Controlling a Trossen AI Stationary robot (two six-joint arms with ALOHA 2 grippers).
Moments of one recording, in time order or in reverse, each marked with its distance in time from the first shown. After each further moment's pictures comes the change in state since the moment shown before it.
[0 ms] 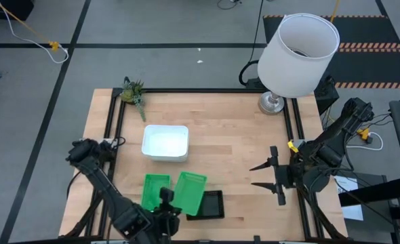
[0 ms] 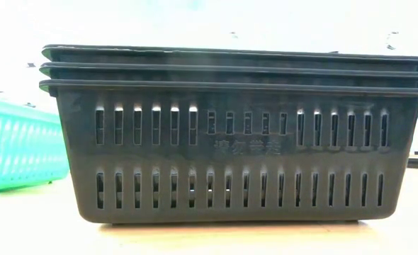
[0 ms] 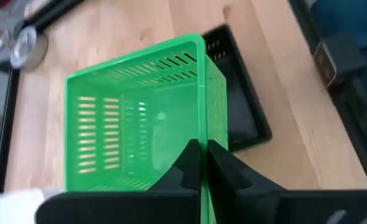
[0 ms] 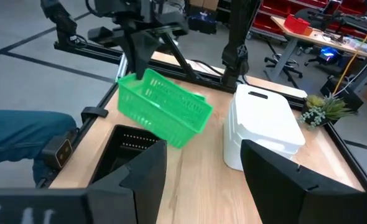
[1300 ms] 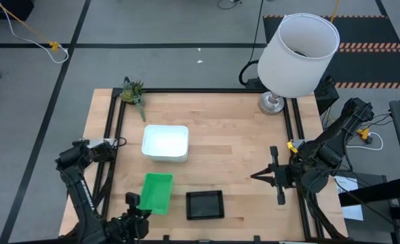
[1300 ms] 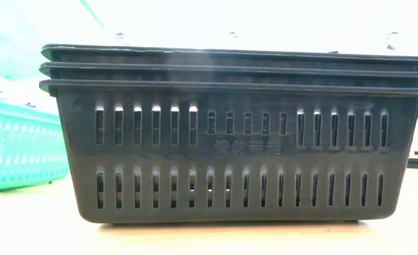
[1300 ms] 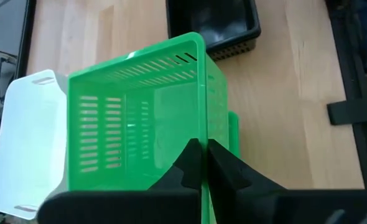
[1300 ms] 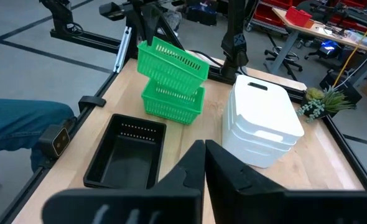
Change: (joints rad) left arm -0.245 -0.003 0.000 -0.440 -0.007 -0.569; right arm 0.000 0.000 -0.001 -0.048 -0.003 0.018
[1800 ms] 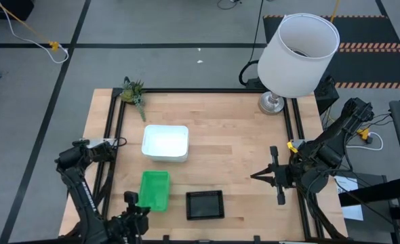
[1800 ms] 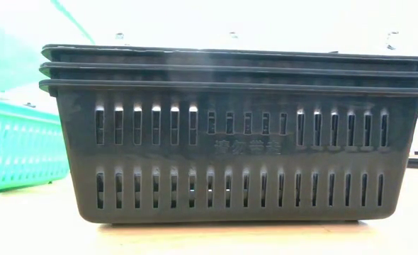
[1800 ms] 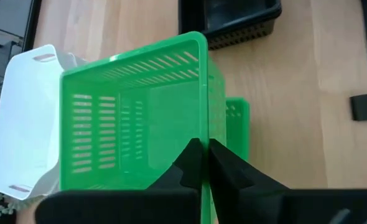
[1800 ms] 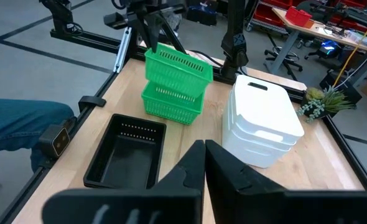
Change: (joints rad) left arm -0.011 -0.001 -0.081 0.008 0.000 -0.101; right arm 0.000 0.000 0.000 0.000 0.000 0.000
